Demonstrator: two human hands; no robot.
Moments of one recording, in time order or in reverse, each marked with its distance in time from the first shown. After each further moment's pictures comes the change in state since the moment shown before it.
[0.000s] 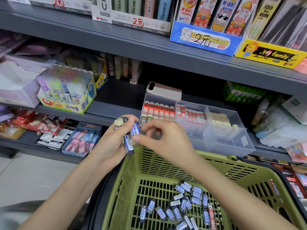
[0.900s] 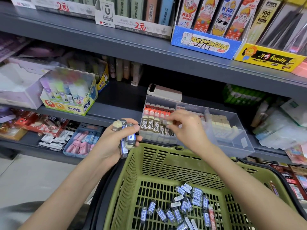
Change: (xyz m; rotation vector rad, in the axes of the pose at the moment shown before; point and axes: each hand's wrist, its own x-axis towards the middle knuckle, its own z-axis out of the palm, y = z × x) left_hand 0.007 0.001 -0.011 0.046 0.012 0.028; right_hand 0.022 0.060 -0.024 -0.205 0.154 -0.108
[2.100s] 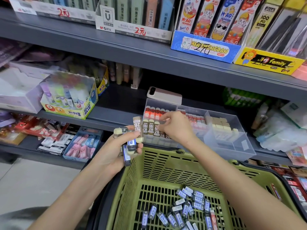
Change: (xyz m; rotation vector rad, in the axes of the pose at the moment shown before) left_hand -0.003 -0.004 0.006 -0.185 0.057 -0.201; right_hand 0.032 -0.016 0.021 -0.044 -0.222 0.484
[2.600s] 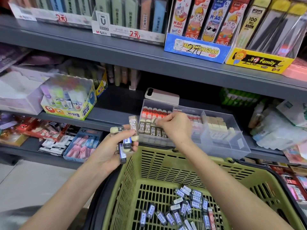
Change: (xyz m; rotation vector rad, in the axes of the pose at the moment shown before) left_hand 0.000 0.001 0.000 0.008 0.024 0.000; right_hand -0.010 0.003 0.004 0.211 0.271 0.148
